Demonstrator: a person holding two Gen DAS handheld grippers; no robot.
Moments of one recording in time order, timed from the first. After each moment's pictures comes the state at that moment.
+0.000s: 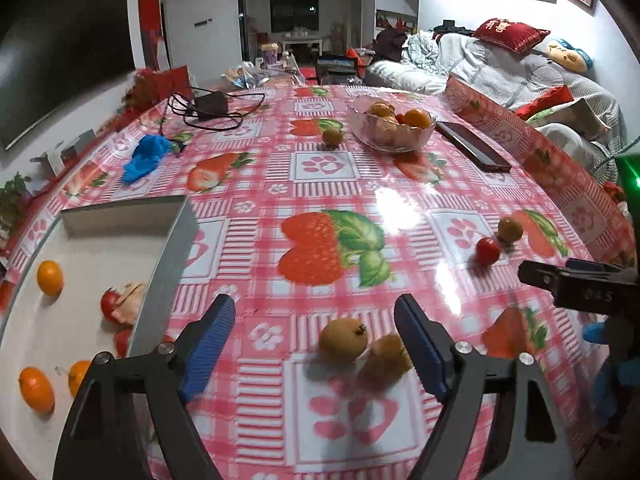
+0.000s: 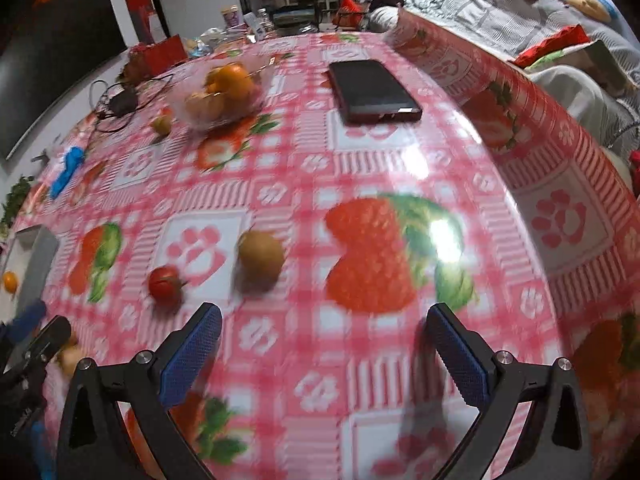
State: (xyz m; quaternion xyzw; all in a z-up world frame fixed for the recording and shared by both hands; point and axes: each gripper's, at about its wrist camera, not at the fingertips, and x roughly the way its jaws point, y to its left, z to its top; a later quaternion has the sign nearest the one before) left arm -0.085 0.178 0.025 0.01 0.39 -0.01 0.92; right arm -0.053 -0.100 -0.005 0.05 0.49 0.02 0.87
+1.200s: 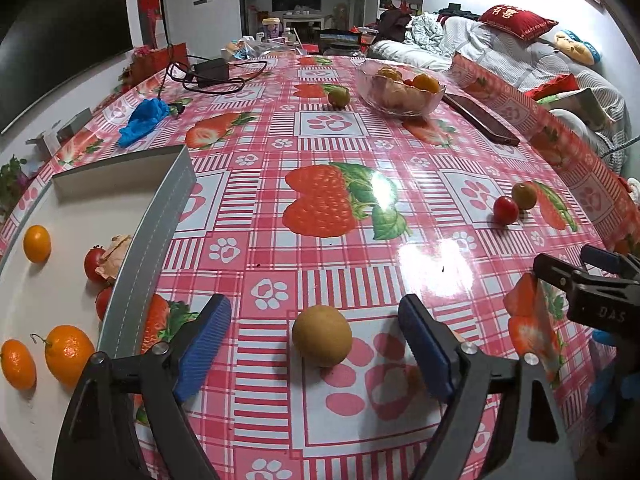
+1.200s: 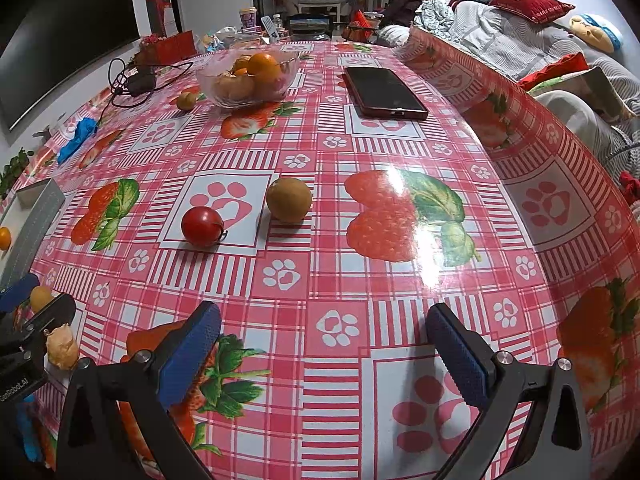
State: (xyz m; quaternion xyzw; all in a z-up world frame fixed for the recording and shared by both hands) left arm -0.086 0.183 0.002 -0.01 0.43 -0.01 0.90; right arm -0.080 -0.083 -0.011 -0.01 0.47 0.01 0.88
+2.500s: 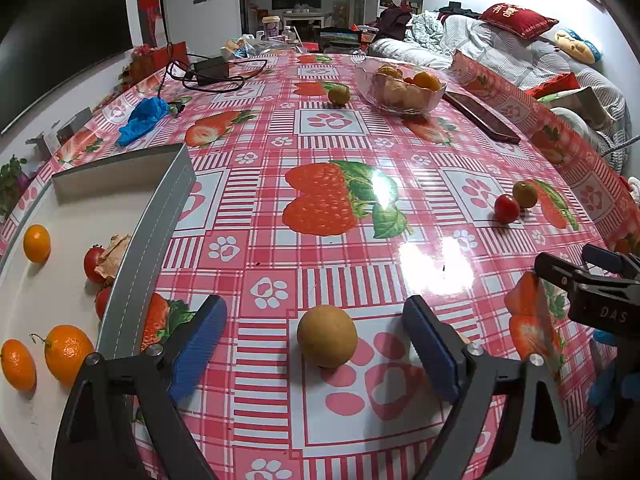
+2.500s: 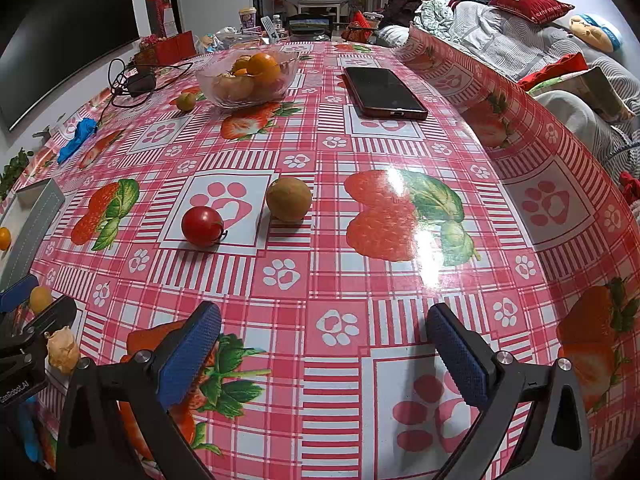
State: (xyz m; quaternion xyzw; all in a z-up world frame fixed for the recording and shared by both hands) left arm -0.084 0.183 0.001 -0.01 0.43 -0.01 0.90; right arm -0.081 -0.083 -0.011 -0.01 0.47 0.01 0.88
